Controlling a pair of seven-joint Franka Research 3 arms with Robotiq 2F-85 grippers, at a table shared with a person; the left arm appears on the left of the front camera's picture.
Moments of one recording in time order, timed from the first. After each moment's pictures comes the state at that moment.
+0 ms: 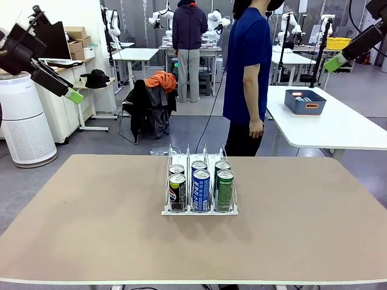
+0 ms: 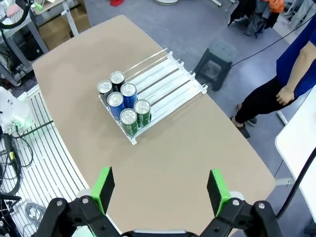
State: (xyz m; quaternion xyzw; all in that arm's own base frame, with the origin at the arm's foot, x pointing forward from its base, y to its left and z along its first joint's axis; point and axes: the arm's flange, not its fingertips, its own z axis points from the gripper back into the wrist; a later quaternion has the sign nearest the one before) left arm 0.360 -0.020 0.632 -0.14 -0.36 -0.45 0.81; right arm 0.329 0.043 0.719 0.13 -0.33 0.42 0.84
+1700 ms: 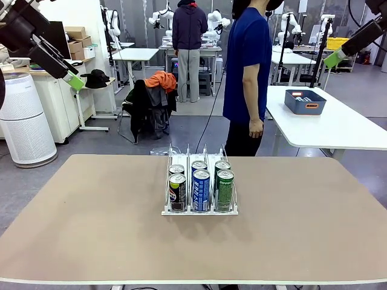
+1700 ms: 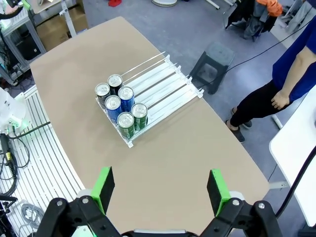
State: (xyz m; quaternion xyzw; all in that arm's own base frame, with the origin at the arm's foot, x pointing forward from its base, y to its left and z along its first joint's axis) left arm 0.348 -0.048 0.681 -0.14 -0.32 -0.50 0.79; right arm 0.328 0.050 0.732 0.12 -0.35 0.42 0.83
